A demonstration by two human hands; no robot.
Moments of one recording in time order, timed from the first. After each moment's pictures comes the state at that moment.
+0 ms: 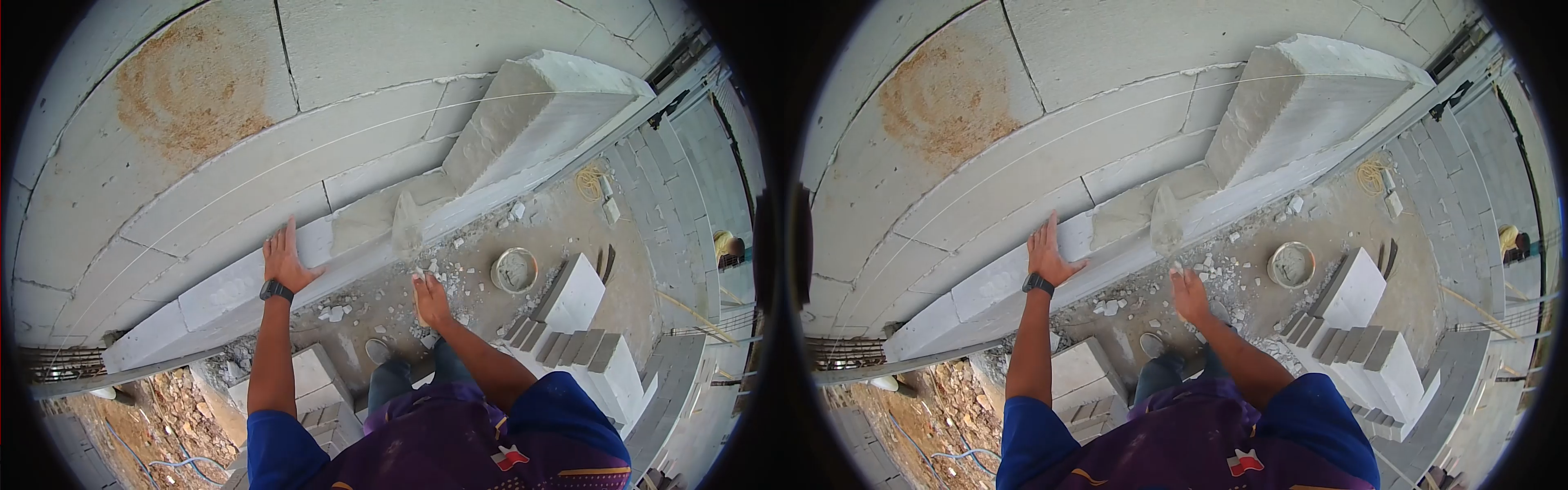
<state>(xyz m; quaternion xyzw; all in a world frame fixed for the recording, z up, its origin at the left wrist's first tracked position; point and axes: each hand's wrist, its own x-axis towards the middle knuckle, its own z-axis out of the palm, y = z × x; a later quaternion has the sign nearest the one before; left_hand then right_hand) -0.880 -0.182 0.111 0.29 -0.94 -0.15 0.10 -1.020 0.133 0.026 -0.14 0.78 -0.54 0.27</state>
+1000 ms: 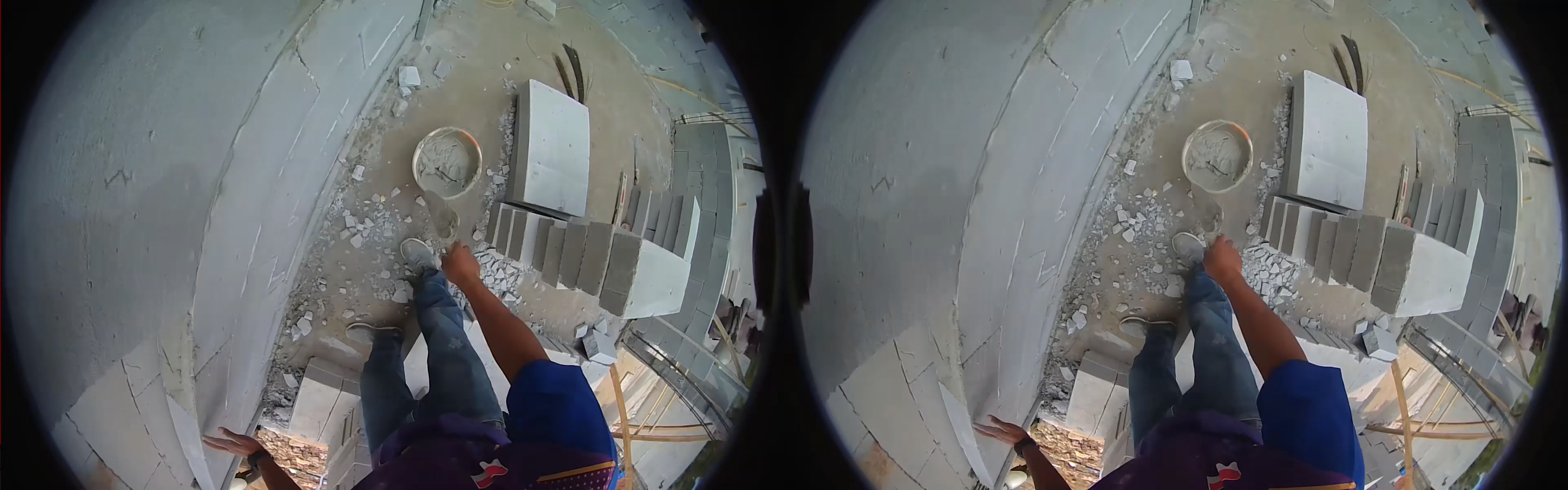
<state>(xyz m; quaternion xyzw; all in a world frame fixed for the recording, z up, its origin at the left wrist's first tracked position) -0.860 -0.046 0.000 0.46 -0.86 0.08 0.19 -1.242 0.519 -0.212 0.15 0.92 -0.18 0.33</state>
